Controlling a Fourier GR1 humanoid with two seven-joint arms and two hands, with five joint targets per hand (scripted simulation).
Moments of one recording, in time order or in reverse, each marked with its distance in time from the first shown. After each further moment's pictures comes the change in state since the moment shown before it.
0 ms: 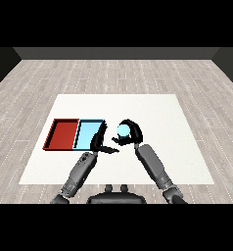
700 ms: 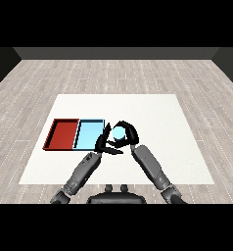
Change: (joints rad) left arm -0.048 0.000 -0.106 0.090 0.076 0.071 -0.020; right arm -0.010 0.021 0.061 -0.005 0.004 -0.011 -0.022
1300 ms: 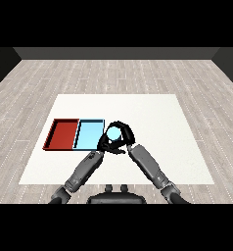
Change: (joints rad) left arm -0.054 0.002 -0.054 0.049 0.057 0.028 -0.022; right arm -0.037 0.001 0.076 -0.015 -0.017 -0.052 0.036
